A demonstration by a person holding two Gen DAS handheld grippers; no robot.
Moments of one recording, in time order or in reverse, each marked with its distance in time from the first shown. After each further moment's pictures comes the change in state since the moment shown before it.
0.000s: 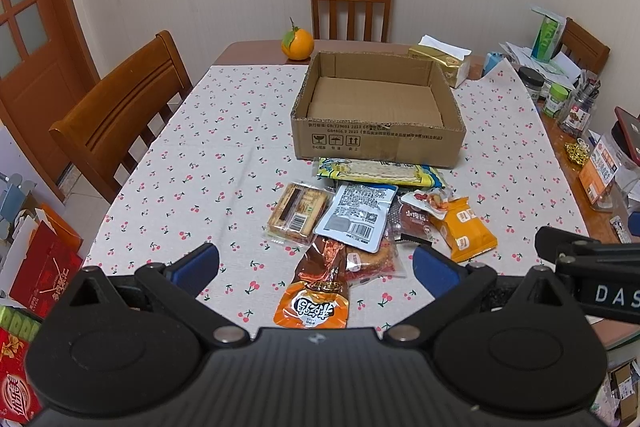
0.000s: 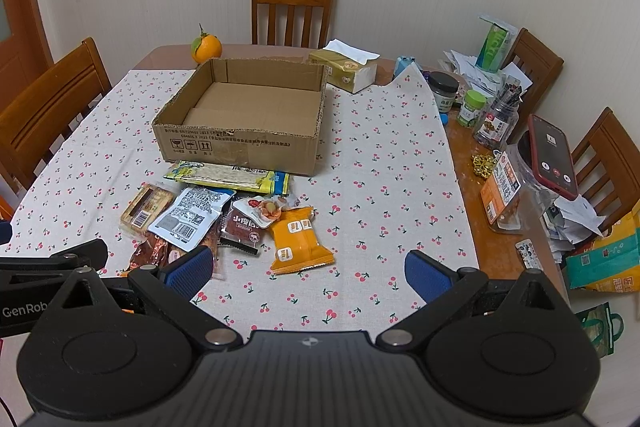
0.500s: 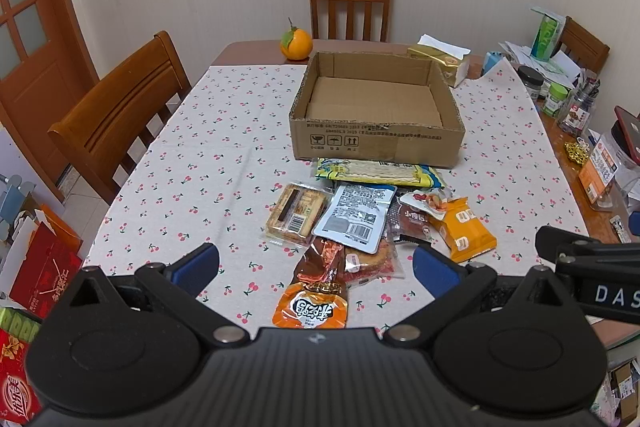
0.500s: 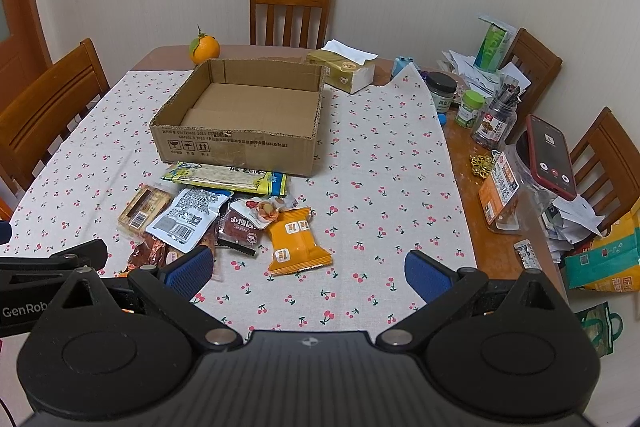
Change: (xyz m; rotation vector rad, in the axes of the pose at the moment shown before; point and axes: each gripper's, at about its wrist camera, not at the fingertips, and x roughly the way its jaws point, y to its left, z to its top) left arm 0.002 -0.004 0.001 0.003 0.001 0.004; right arm 0.002 -0.001 0.001 0.001 0.000 -0.001
